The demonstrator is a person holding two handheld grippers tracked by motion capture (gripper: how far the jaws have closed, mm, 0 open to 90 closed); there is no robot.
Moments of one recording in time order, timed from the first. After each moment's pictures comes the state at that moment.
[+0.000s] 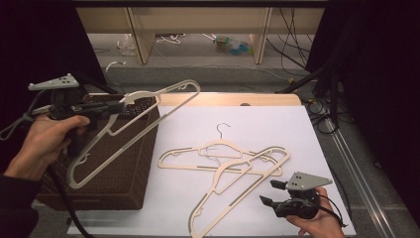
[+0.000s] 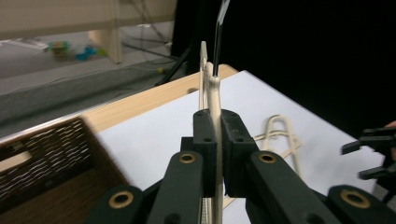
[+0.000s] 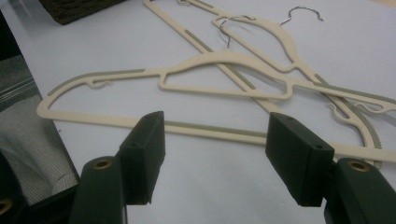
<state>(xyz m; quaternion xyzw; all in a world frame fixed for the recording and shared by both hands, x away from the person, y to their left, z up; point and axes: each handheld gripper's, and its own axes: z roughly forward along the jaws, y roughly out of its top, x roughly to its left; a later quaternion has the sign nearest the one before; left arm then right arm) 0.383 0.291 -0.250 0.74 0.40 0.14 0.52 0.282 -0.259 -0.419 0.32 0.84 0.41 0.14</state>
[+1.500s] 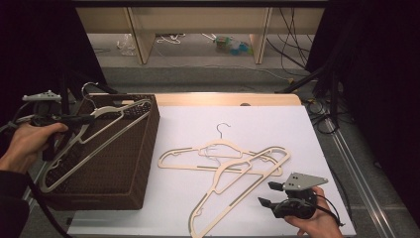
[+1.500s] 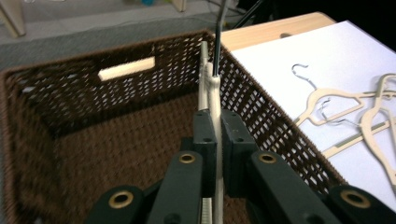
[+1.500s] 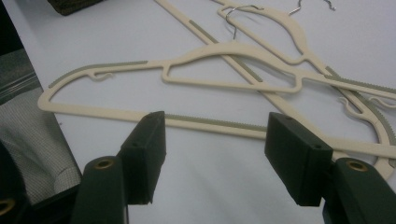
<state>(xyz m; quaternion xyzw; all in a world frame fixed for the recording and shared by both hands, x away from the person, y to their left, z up) 0.425 0.375 -0.324 0.75 0.47 0.17 0.43 0.285 -0.256 -0.424 0.31 0.85 0.41 0.12</state>
